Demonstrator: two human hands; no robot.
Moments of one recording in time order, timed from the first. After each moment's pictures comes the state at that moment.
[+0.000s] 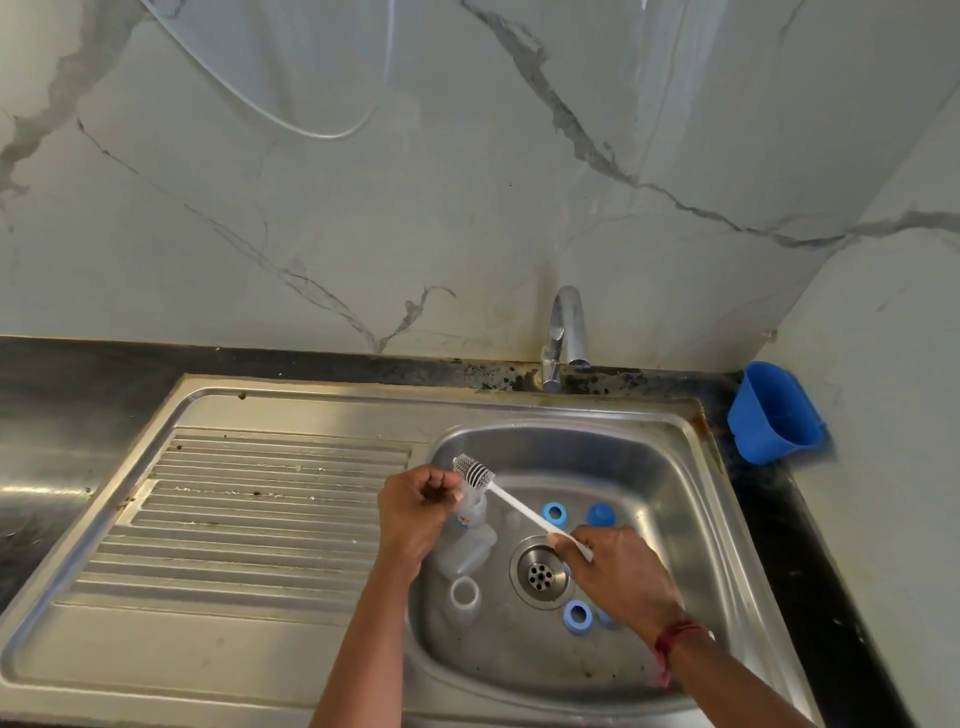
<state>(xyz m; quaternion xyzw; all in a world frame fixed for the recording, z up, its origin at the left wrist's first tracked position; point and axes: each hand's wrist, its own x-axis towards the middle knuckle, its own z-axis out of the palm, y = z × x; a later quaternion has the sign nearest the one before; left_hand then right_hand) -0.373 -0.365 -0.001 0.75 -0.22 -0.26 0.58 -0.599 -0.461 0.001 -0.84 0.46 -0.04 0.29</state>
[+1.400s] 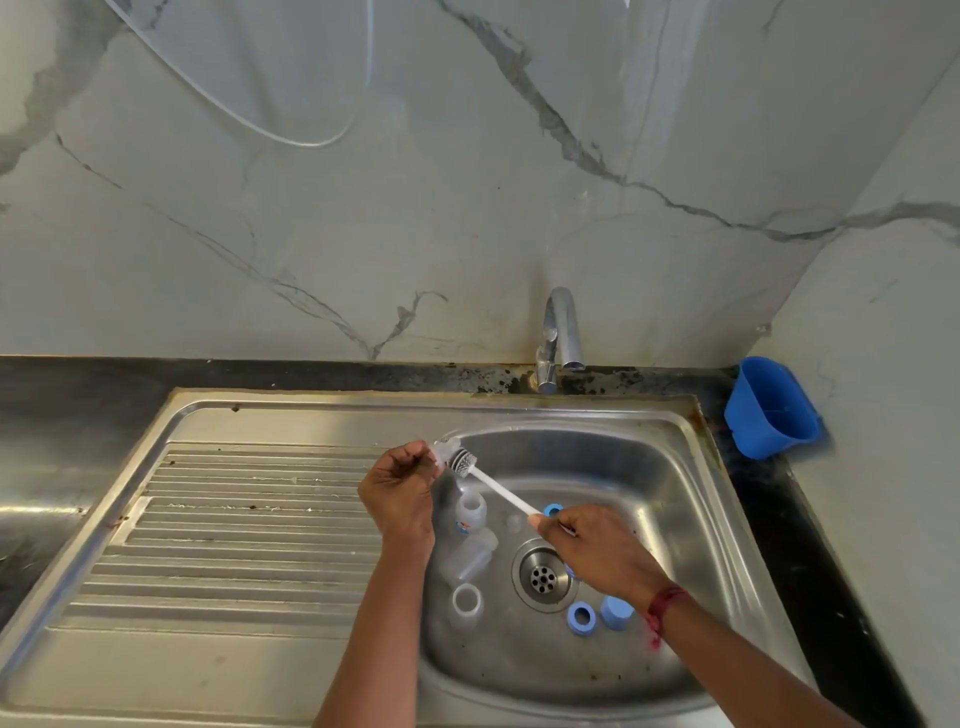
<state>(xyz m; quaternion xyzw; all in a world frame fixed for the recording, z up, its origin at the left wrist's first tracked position) -0.362 -0.397 0.004 0.61 -0.01 -0.20 0.77 -0.570 -0.474 0.017 -0.82 0.42 -0.05 0.38</state>
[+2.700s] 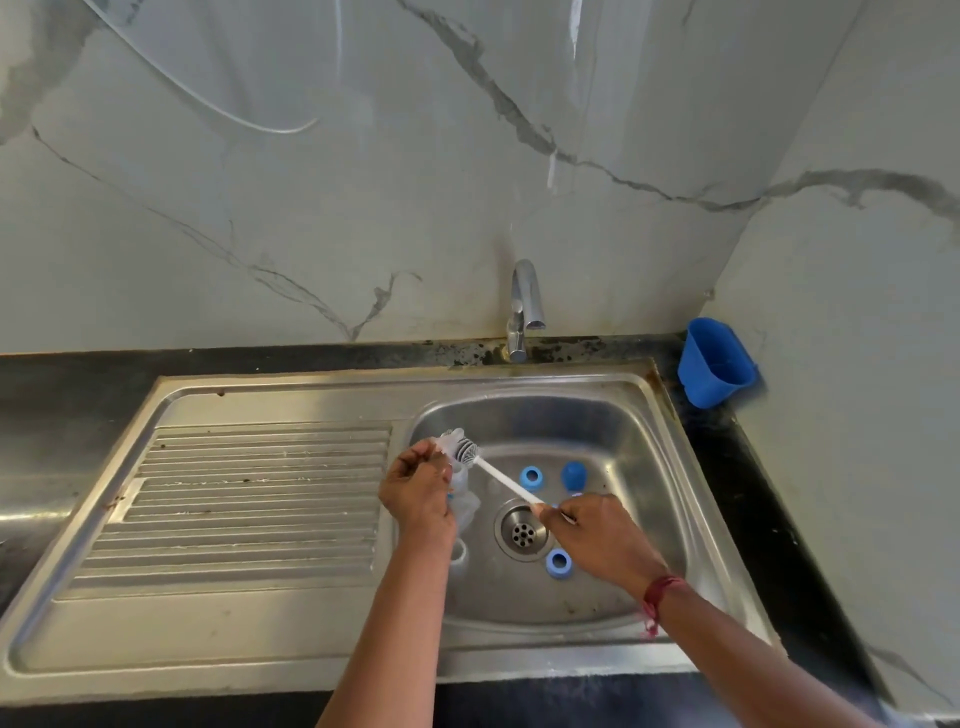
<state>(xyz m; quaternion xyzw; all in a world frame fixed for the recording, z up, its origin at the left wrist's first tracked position) -0.424 -0.375 0.015 0.56 0.13 -0.29 0.77 -0.619 -0.424 0.037 -0.80 0.49 -0.04 0.36</state>
